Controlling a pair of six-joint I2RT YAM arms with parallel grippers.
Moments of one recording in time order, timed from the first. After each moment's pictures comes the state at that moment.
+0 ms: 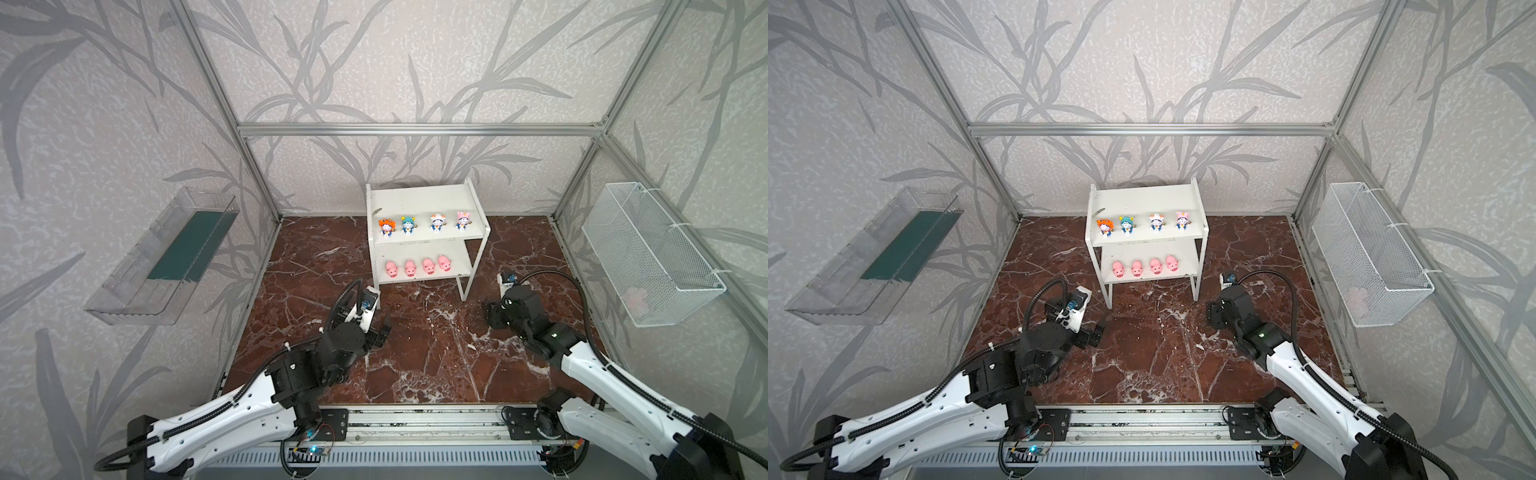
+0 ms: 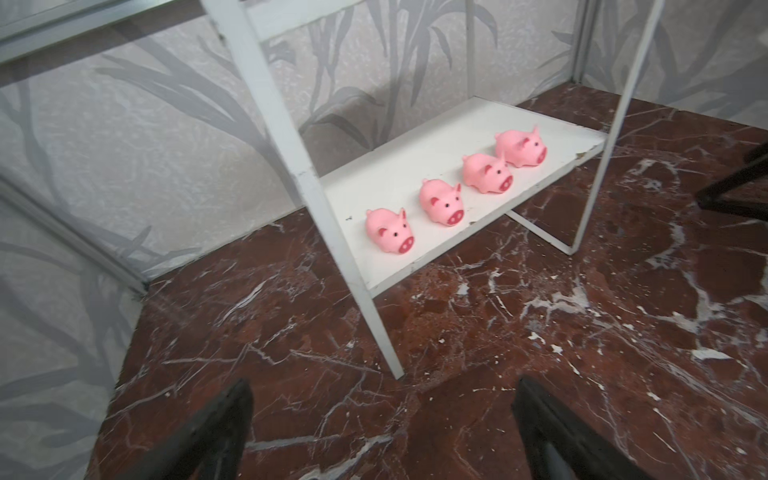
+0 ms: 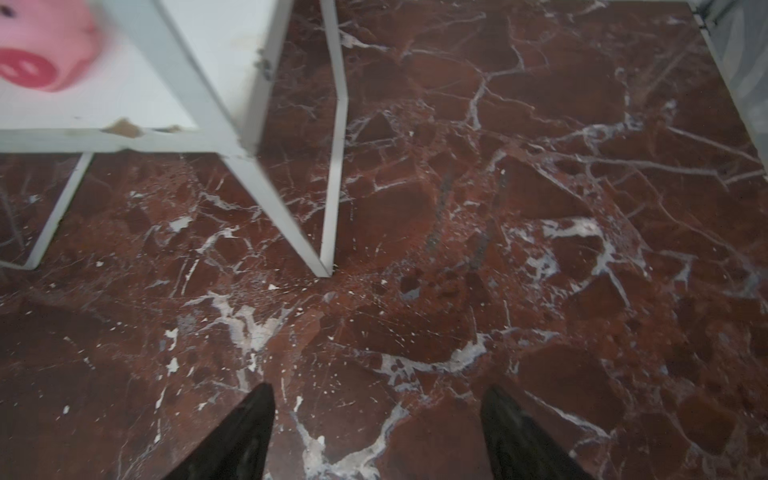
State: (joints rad) left arm -1.05 0.65 0.61 -0.36 -0.76 -0.05; right arm 0.46 0.93 0.56 -0.36 0.24 0.30
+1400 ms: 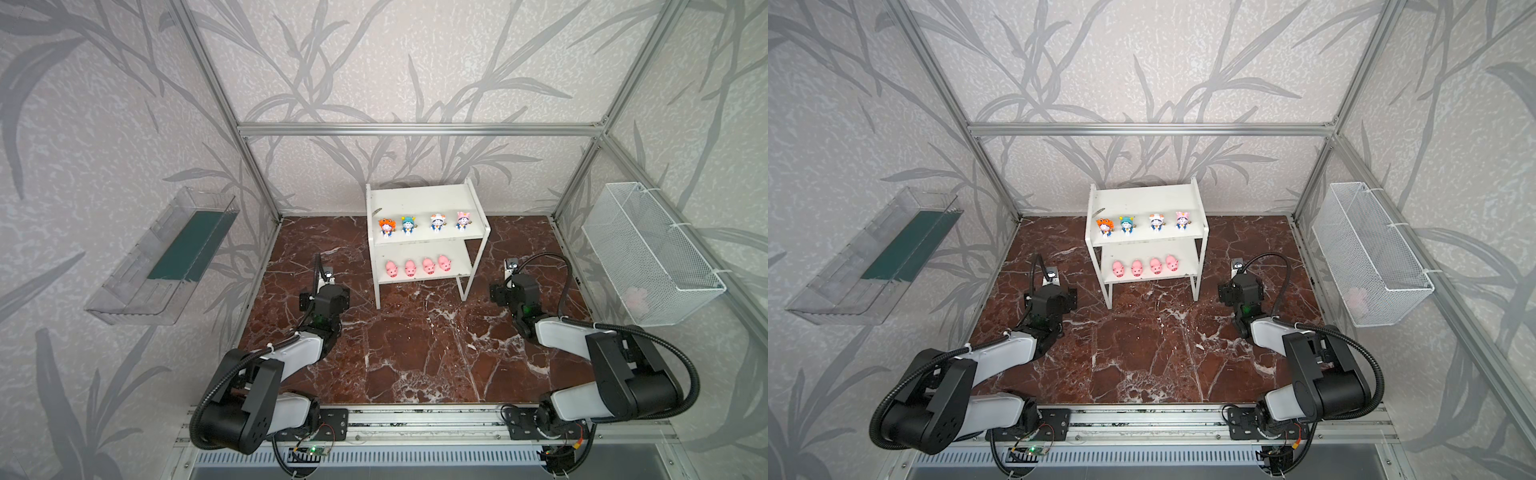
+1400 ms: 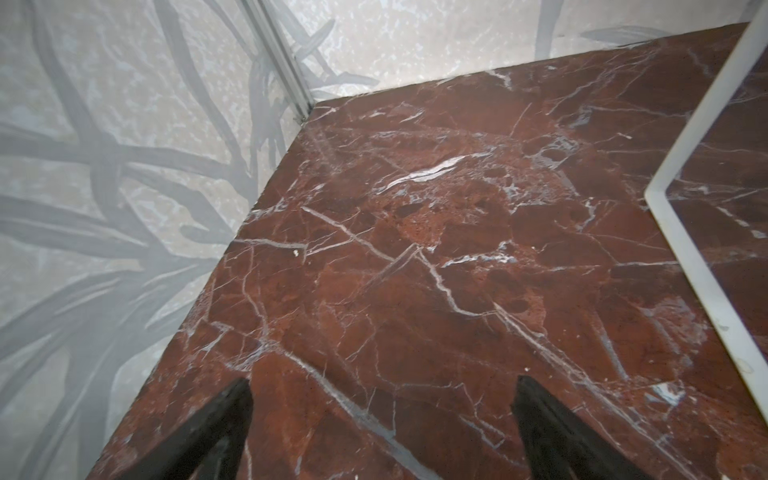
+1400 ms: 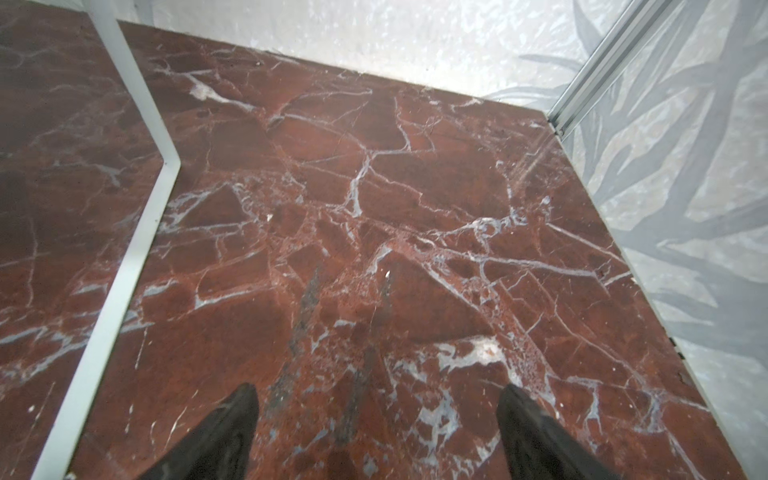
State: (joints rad) left arm -0.23 1.32 0.37 0.47 -0.55 0.00; right arm 0.21 1.47 0.46 0.53 0.31 -0.05
